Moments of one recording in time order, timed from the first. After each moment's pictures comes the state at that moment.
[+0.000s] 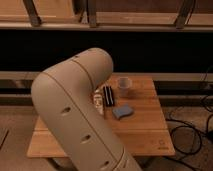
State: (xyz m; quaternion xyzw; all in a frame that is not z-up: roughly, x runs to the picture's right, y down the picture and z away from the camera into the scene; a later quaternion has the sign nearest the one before) arm -0.167 0.088 0.926 -0.14 0.13 0.14 0.97
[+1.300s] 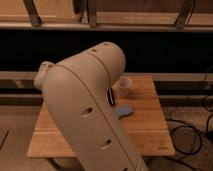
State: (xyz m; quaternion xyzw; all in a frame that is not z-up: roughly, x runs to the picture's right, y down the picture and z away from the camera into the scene) arm -0.288 0.018 0.850 -0.14 -0.08 0.03 0.99
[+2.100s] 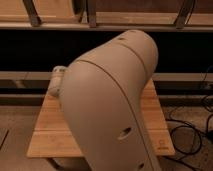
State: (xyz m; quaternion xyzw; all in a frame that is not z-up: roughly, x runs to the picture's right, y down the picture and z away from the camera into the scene) arm -0.121 0.050 0.806 -0.12 0.11 0.14 0.98
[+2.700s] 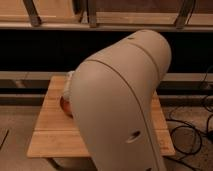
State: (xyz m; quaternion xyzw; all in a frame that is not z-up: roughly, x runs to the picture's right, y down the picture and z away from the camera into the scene) arm -0.031 0.077 0.805 -0.13 0.20 0.19 0.95
